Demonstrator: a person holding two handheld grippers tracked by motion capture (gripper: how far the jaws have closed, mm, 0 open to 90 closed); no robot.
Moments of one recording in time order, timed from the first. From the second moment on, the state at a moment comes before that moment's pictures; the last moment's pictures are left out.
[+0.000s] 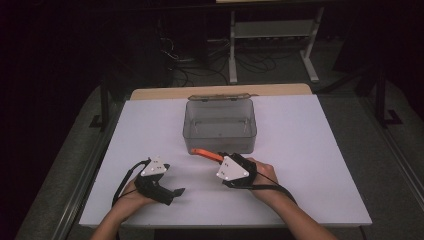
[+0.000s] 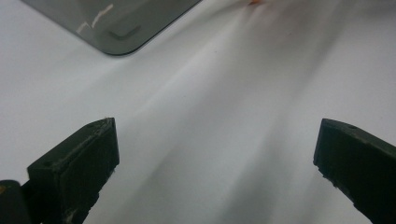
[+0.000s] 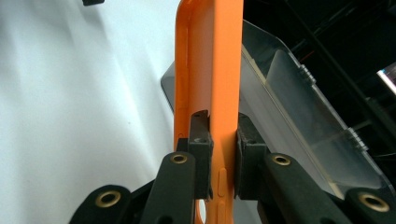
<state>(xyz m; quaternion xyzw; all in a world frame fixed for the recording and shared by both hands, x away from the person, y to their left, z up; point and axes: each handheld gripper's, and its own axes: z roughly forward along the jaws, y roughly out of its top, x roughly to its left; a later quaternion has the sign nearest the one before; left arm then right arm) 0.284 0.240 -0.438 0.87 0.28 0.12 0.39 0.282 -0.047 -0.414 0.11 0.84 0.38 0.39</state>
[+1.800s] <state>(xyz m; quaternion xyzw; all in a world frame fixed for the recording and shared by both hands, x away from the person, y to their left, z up) 0.284 0.240 -0.437 0.87 0.27 0.11 0.39 0.316 -0.090 -0.395 0.27 0.80 0.50 0.18</state>
